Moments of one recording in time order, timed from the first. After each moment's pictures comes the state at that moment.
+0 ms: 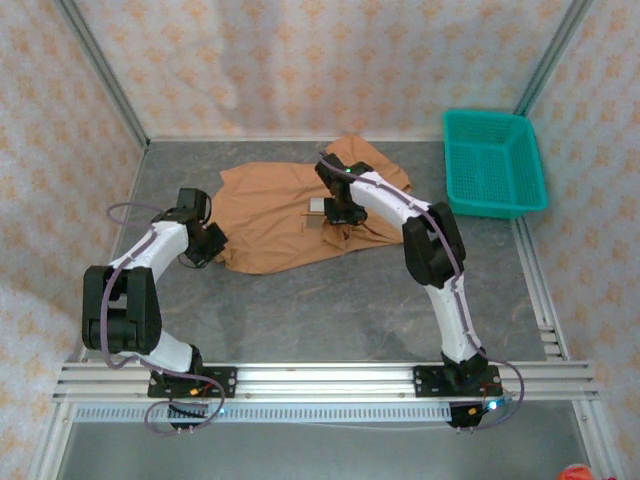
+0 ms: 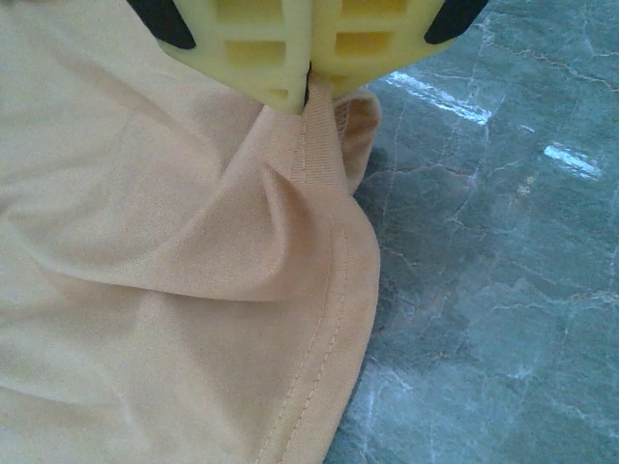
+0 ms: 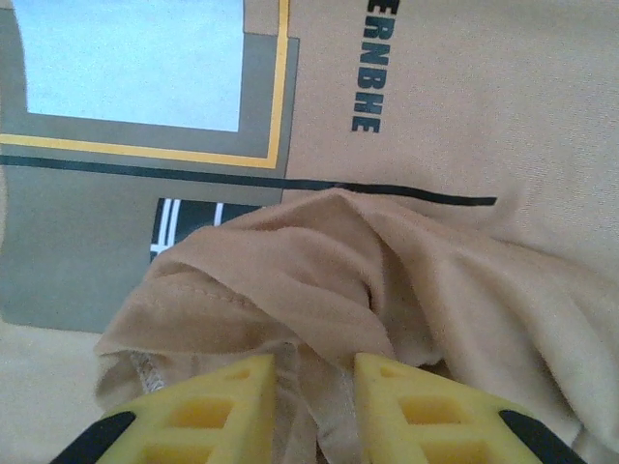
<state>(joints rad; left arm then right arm) 0.05 1.51 0.93 -0.65 0.08 -0.71 0.58 2.25 1.91 -1.00 0.08 0.49</state>
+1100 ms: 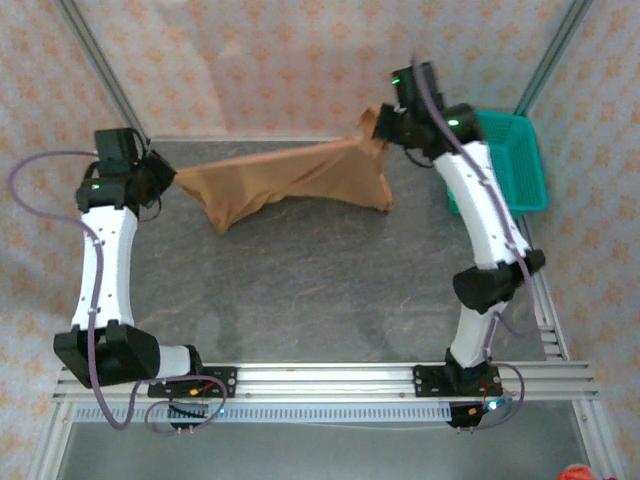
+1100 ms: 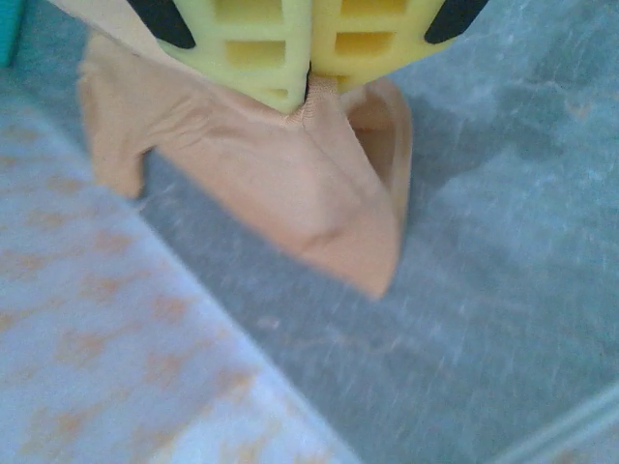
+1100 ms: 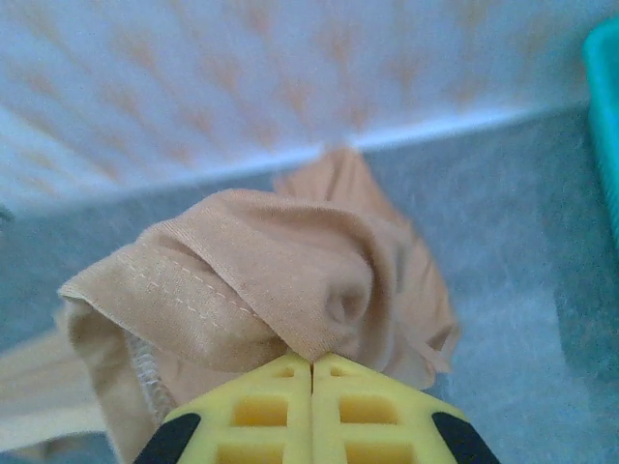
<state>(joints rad) 0.25 1.32 1.52 -0.89 0.09 -0.69 0.42 1.83 2.40 -1.21 0.17 0.49</state>
